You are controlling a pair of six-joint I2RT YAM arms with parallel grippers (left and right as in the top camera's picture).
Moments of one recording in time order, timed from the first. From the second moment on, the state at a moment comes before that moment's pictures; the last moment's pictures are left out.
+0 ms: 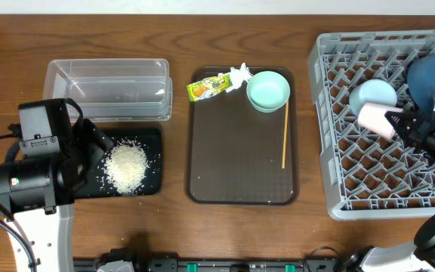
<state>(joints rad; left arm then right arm) 0.16 1.08 1.30 -1.30 -0.19 -0.61 -0.72 1.71 1.08 -0.71 -1.24 -0.07</state>
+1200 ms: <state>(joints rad) 0.16 1.08 1.30 -1.30 -0.19 -0.61 -0.72 1.64 1.11 -0.74 -0.97 0.10</state>
